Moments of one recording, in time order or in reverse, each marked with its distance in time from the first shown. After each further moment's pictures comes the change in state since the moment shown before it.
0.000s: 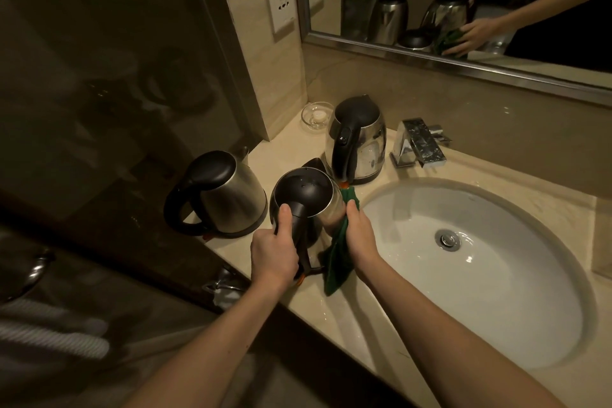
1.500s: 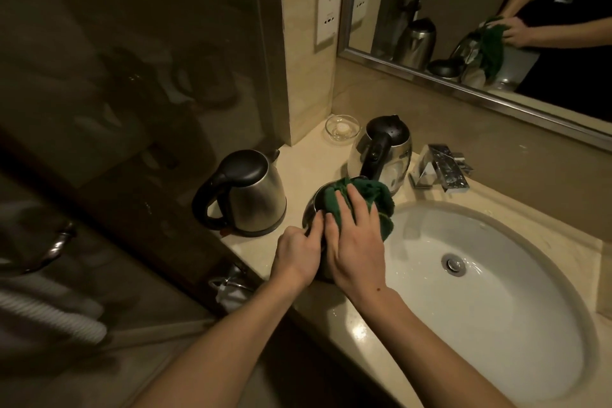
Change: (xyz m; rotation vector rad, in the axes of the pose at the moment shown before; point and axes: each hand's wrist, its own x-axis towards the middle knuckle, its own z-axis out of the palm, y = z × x) left_hand 0.020 -0.009 -0.016 0.214 -0.050 0.138; right_hand -0.076 -0.037 0.042 -0.987 0.292 -0.909
